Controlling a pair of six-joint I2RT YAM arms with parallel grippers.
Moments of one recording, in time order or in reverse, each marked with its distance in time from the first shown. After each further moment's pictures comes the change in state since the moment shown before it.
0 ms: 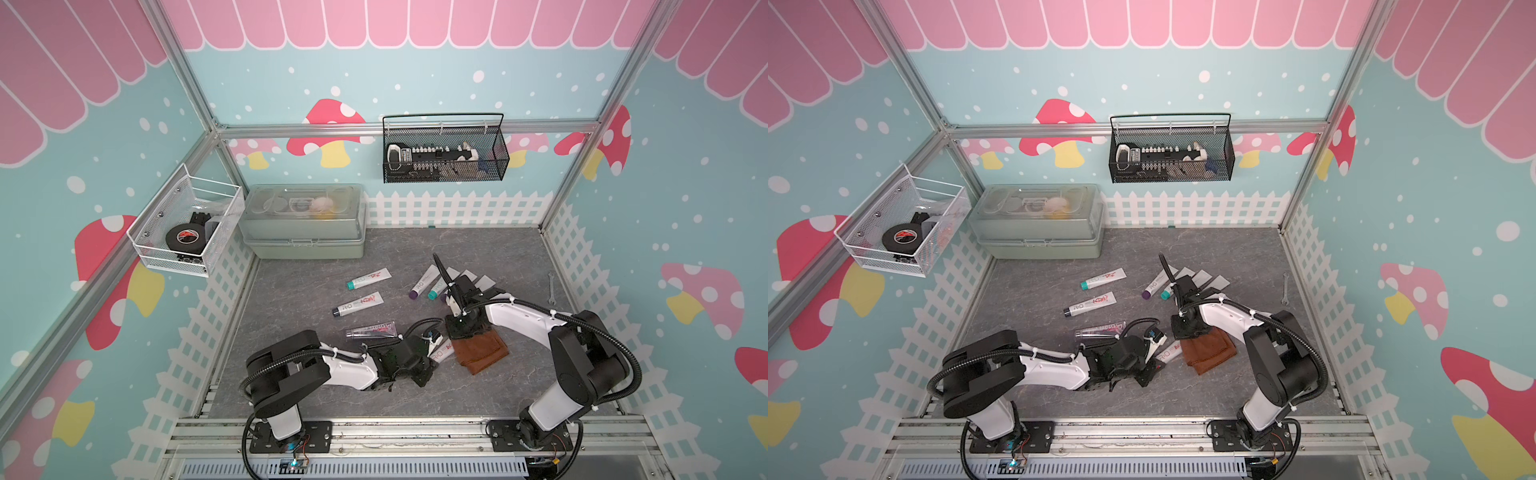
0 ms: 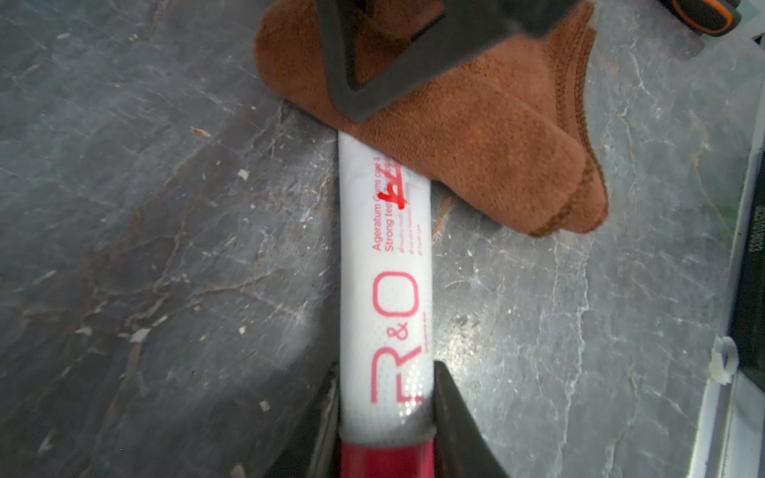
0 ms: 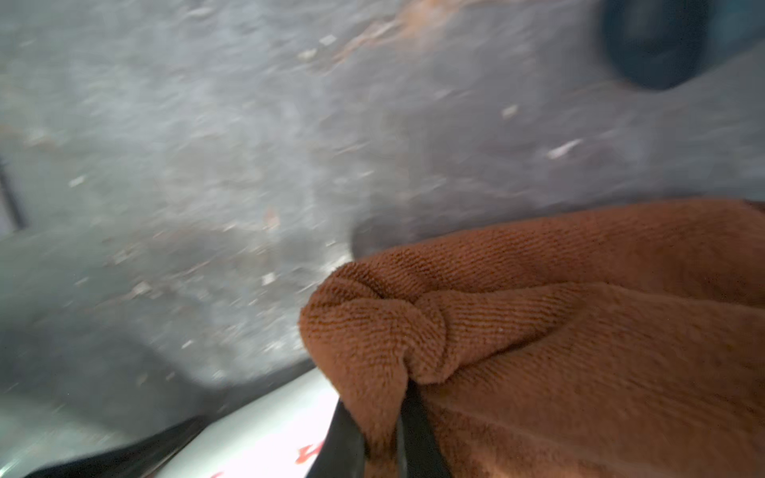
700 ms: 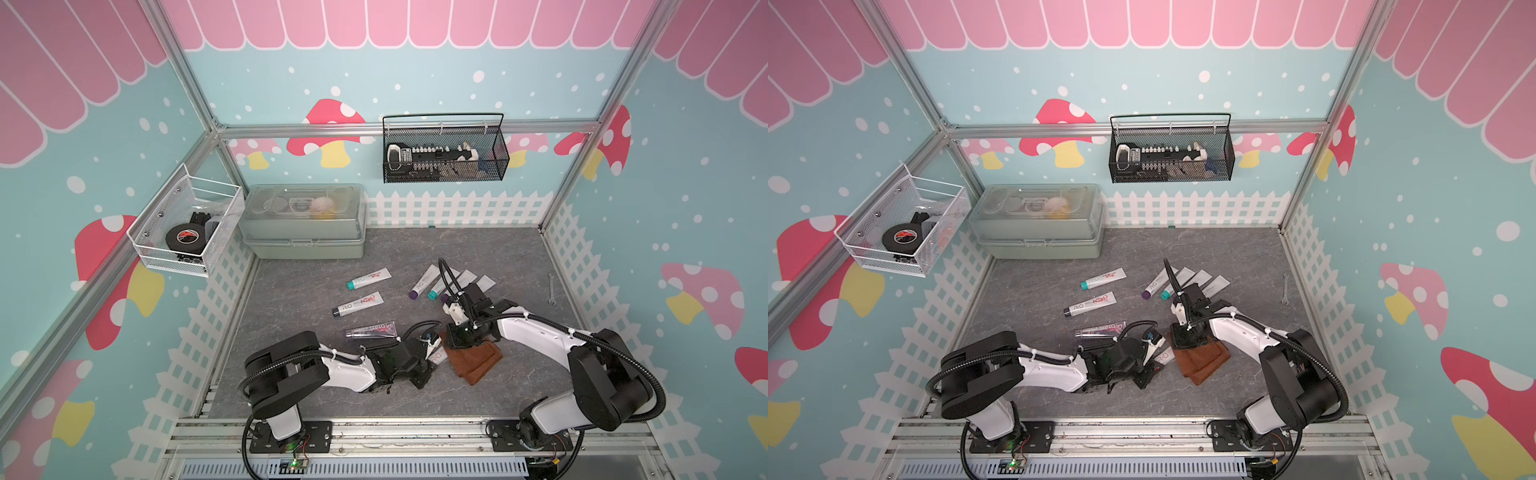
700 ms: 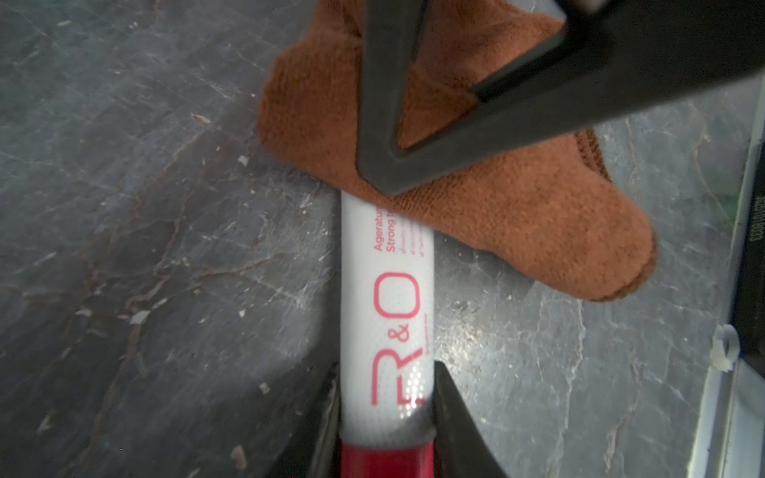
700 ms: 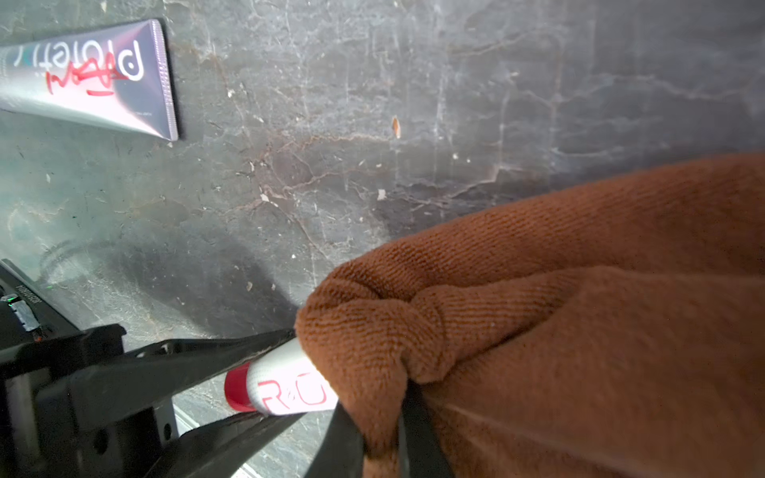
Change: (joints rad) left arm -0.005 -0.002 -0.019 0.015 -0.005 0.000; right arm 0.011 -0.147 -0.144 0.097 -0.303 0.007
